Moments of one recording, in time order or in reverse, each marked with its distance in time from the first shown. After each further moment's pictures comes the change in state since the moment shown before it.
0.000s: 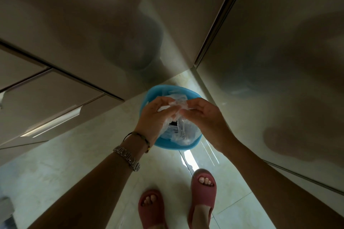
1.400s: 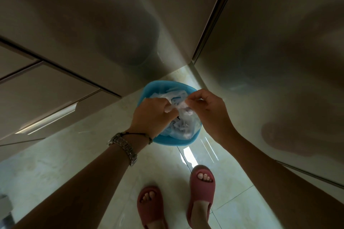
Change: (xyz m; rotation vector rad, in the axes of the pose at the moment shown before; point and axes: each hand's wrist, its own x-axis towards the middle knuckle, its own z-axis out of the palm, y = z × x) left_hand -0.006 0.012 0.003 1.053 0.047 0.311; right_hand 0.004 0.007 -0.007 -0.161 0.155 -0.195
